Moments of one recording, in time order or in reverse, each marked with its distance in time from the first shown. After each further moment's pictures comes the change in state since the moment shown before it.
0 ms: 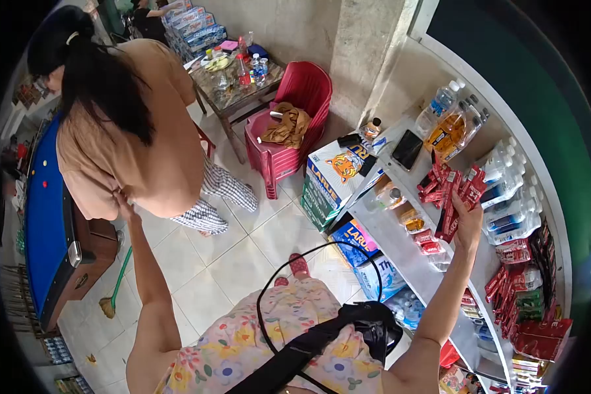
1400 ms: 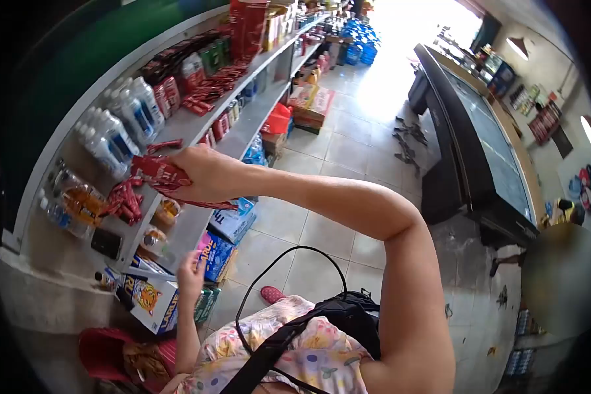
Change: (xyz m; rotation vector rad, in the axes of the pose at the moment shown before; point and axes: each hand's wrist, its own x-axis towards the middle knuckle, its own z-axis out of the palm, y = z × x) left_hand -0.454 0.053 0.360 -0.336 -2.544 0.867; right_hand -0.189 -0.139 0.101 -1.019 0.502 0.105
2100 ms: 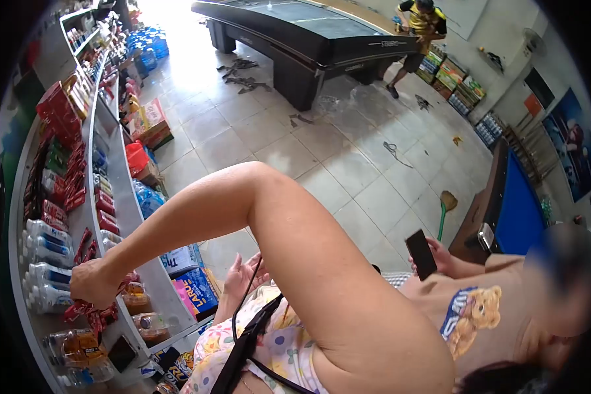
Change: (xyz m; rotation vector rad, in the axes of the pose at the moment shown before) left_hand -0.077 0.035 0.082 -1.502 -1.821 -1.097; right_hand 0.062 -0.078 0.115 -0.205 0.030 0.185
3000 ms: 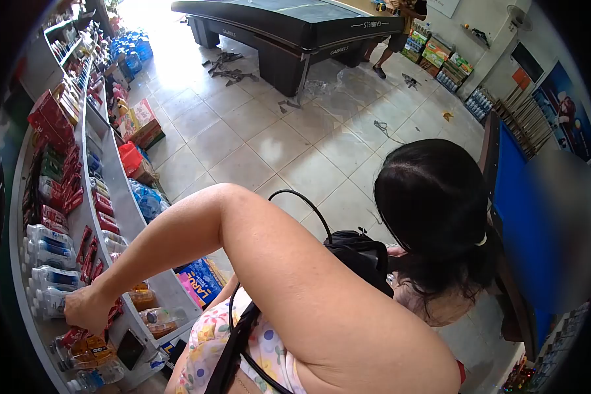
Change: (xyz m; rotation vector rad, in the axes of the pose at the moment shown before) left_hand -0.010 -0.019 0.024 0.847 -0.290 -0.056; right_hand 0.050 -0.039 0.038 0.125 0.110 -0.144
